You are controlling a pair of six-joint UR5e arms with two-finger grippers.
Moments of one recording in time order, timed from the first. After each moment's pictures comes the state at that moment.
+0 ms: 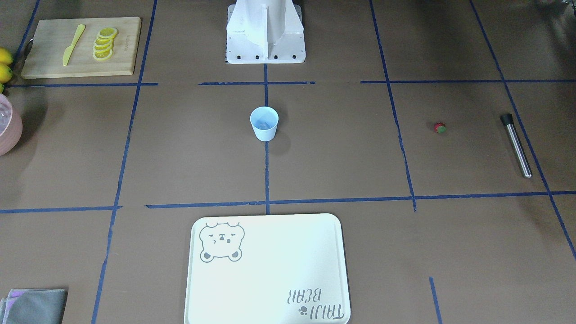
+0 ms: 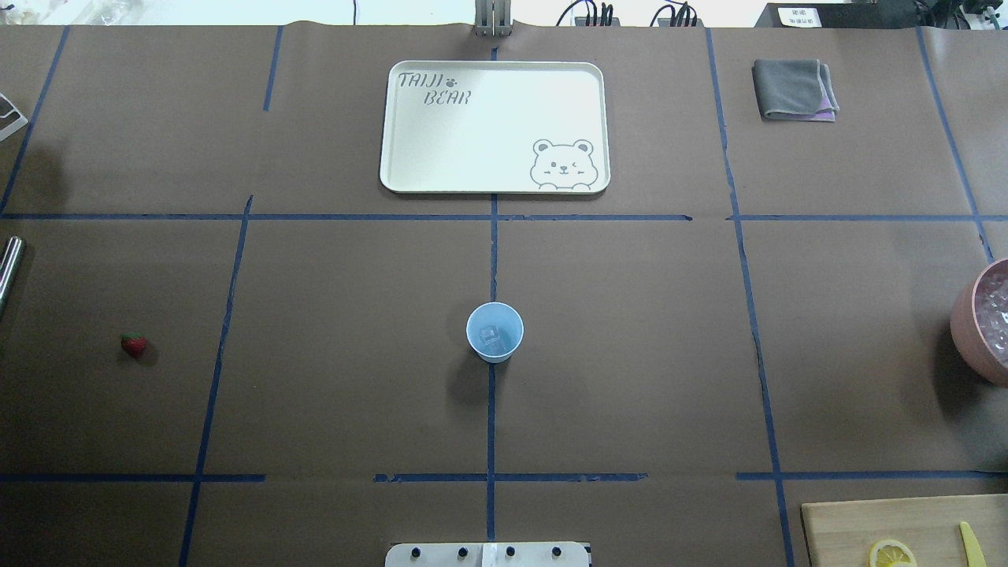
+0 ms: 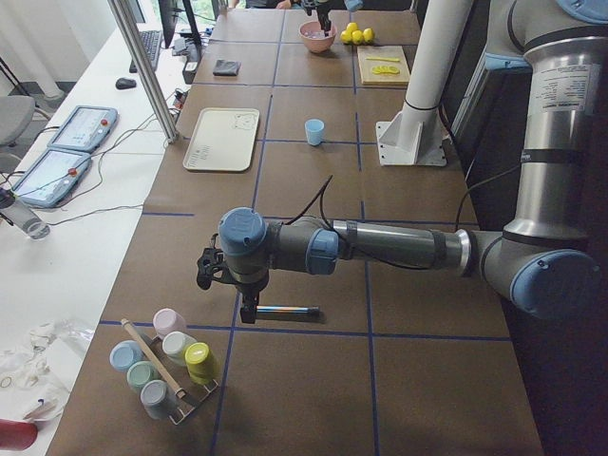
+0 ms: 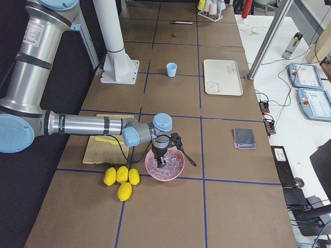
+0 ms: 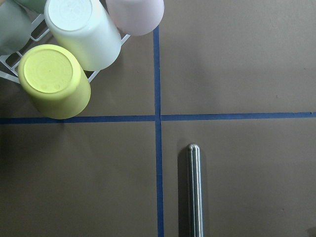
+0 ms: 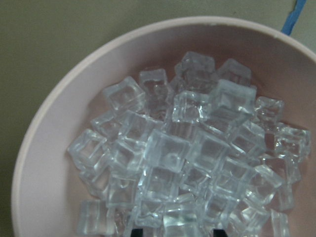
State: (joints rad) left arm -1.58 -1.58 -1.65 -1.59 -2.42 -0.04; right arm 1.15 -1.90 1.79 -1.25 2.18 0.08
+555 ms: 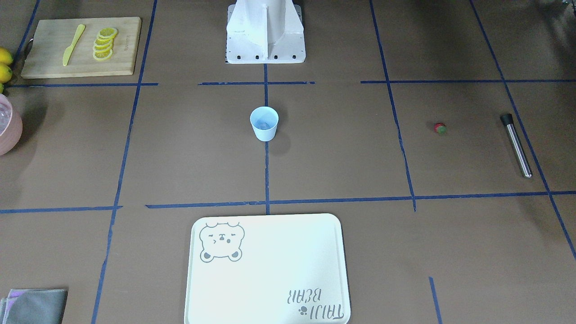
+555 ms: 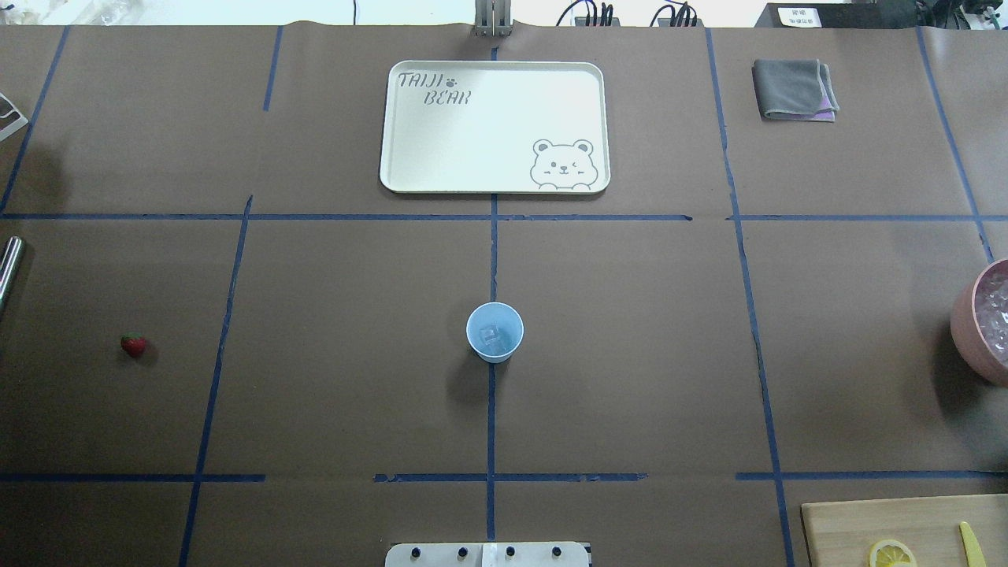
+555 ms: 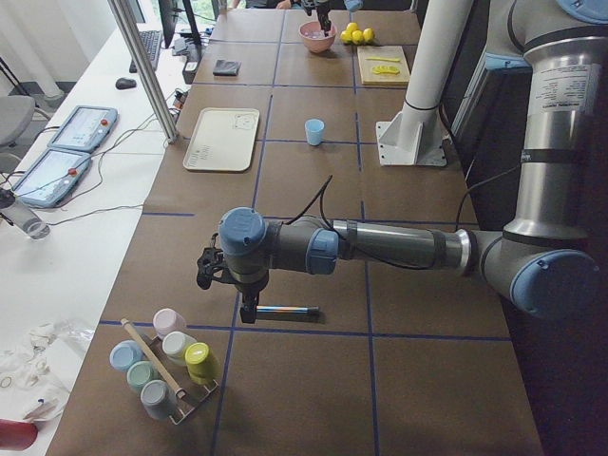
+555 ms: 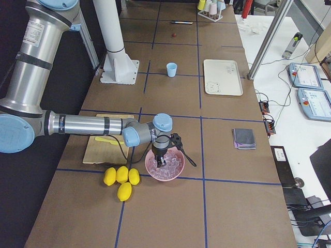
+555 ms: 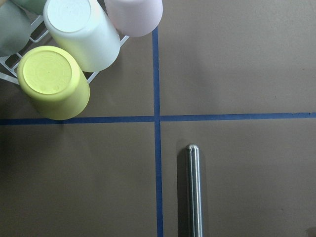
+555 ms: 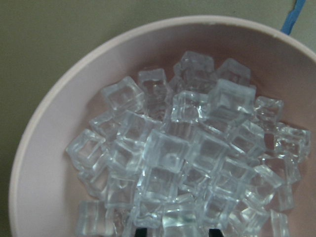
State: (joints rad) left arm -1.58 -1.58 -1.65 -1.59 -2.42 -0.04; right arm 1.15 -1.90 1.79 -1.25 2.18 0.08
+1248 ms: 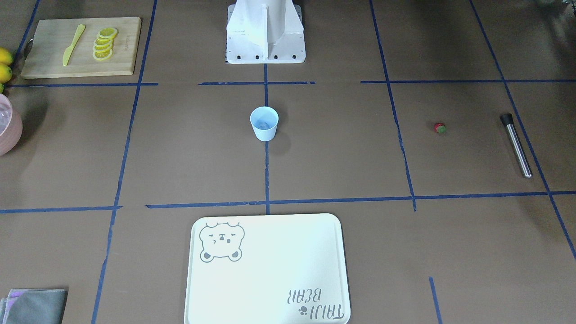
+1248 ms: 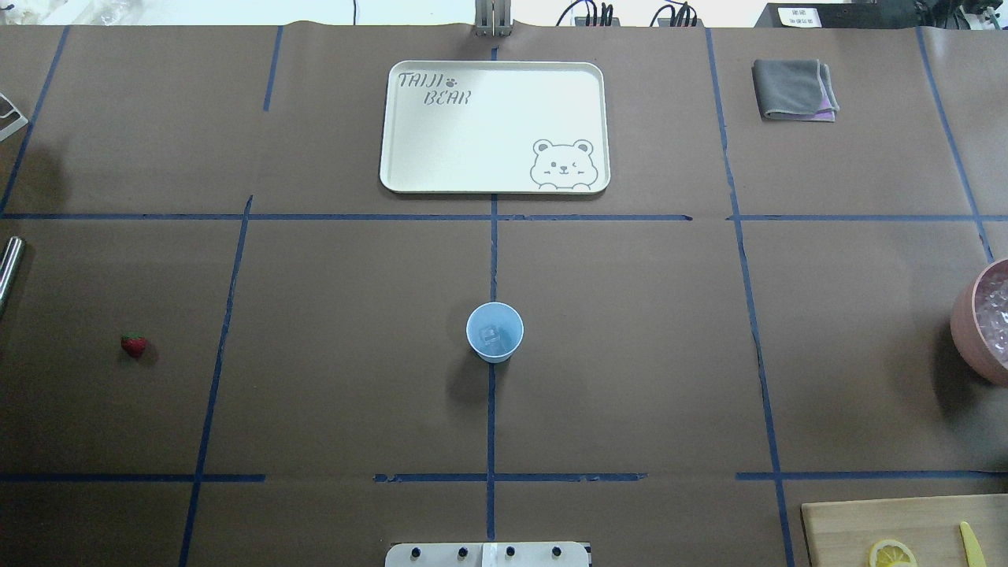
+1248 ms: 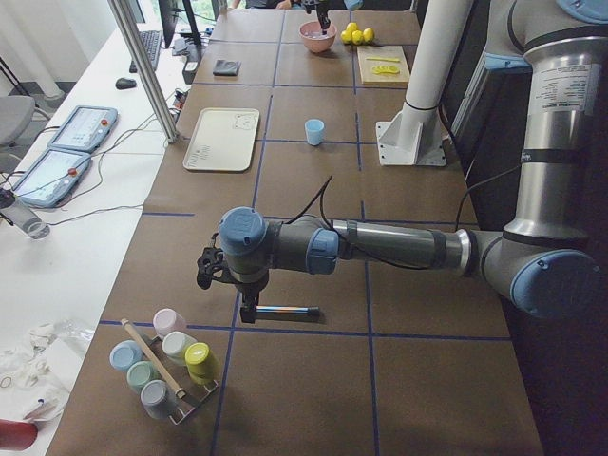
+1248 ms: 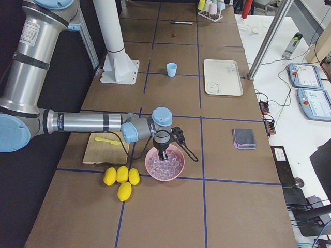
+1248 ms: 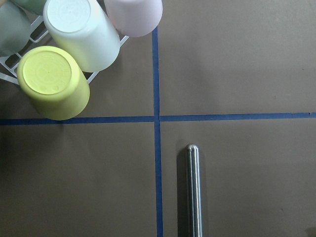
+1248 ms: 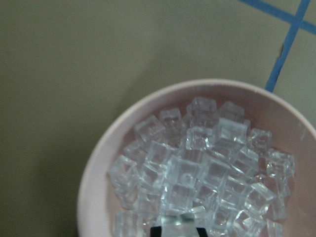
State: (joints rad) left arm -1.58 -1.58 -1.65 -1.59 -2.42 -0.04; right arm 1.24 -1.90 1.89 -1.27 2.25 0.07
